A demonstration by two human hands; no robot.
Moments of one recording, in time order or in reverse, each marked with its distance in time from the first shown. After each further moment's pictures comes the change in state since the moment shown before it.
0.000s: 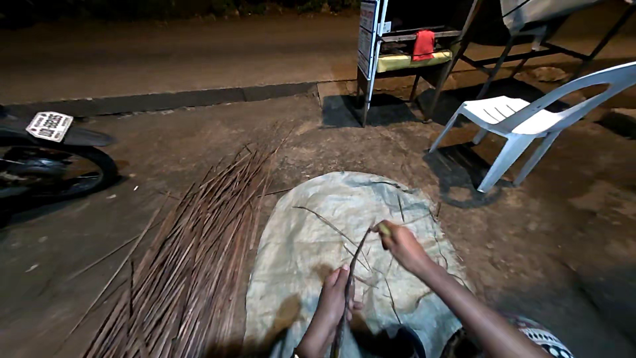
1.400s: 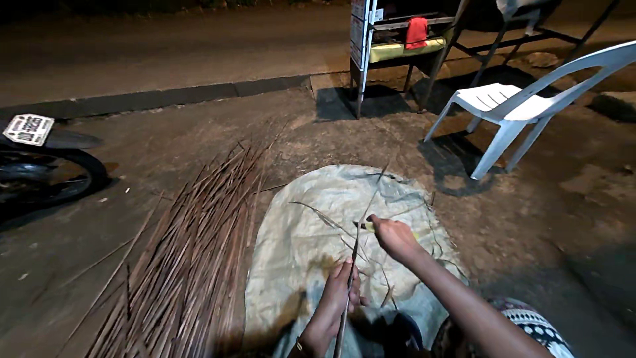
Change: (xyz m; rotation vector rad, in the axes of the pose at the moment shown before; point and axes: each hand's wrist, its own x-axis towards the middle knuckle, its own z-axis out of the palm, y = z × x) left_hand 0.008 -0.004 0.013 -0.125 -0.100 -0.078; right_hand 0.008 -0.010 0.006 -0.499 -0.138 0.160
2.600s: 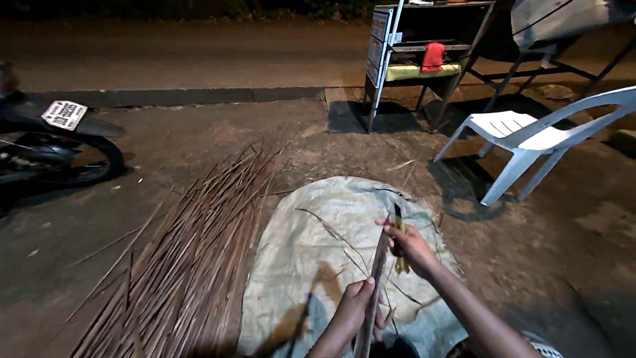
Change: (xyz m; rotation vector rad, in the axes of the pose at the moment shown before) left_hand -0.008 -0.001 0.002 0.160 -0.137 0.020; right_hand 0.000 0.008 0.005 1.446 0.164 -0.159
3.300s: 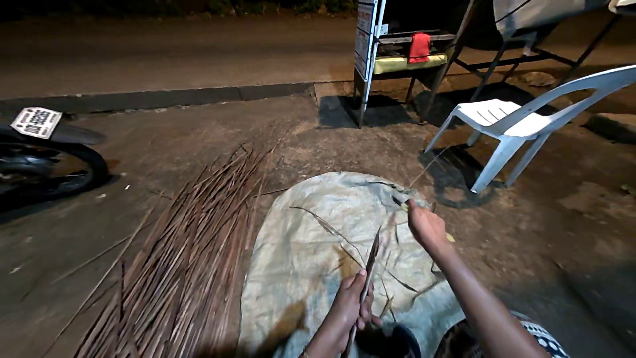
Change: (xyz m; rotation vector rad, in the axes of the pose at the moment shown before) left_hand -0.001 -0.001 0.002 -0.118 0.008 -0.040; right_hand 0.017 -0.029 -0.037 -1.442 0.309 0.312
